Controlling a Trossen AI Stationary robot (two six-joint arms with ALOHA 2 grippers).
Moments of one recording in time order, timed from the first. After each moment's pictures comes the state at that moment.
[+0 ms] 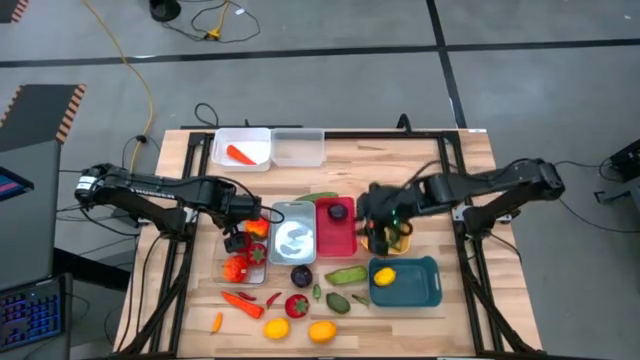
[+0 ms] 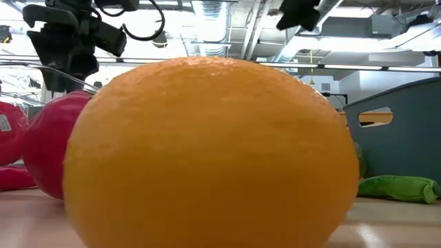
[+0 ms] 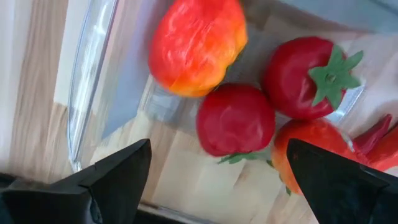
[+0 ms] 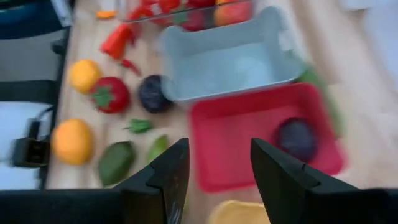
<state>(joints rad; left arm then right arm) -0.04 1.24 0.96 -1.20 0.01 -0.42 0.17 1.38 1.28 -0.70 0.05 0.31</state>
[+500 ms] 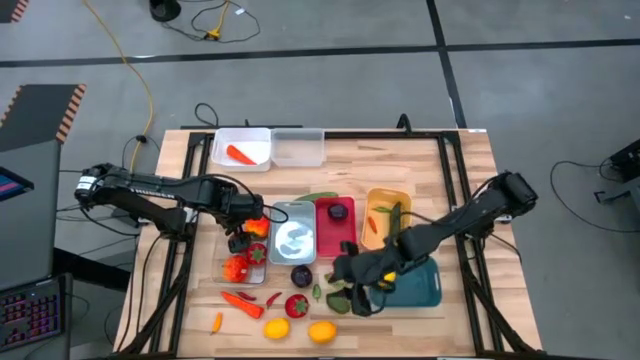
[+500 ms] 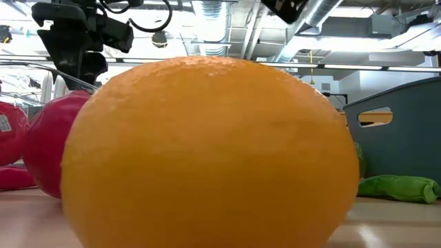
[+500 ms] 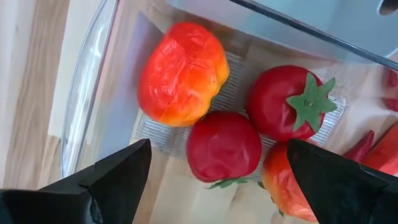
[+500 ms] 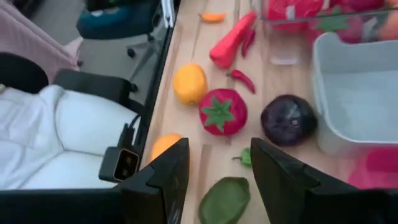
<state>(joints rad) -0.04 1.24 0.97 -1.12 0.01 -0.38 0.44 1.67 1.28 -0.27 0.05 0.40</state>
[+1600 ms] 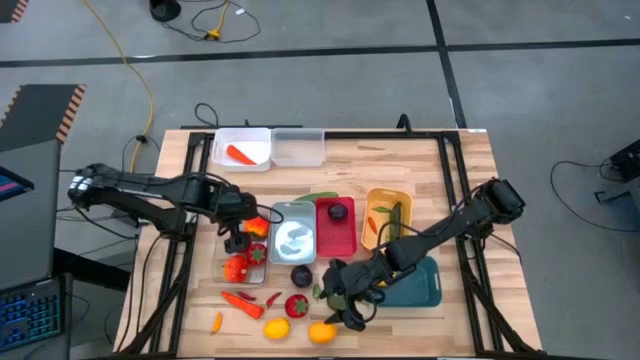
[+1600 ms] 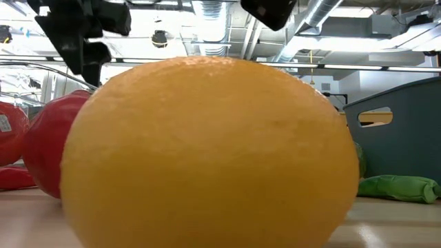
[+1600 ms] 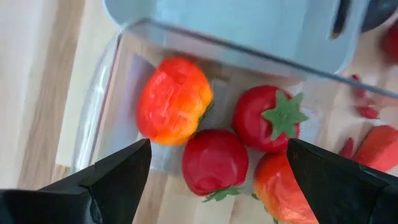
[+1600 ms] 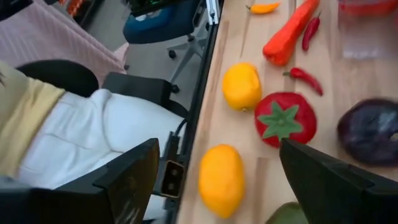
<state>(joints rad) -0.08 1.16 0.97 -1.08 -0.02 -0.34 0.46 1.78 1.32 -0.11 -0.11 0.51</state>
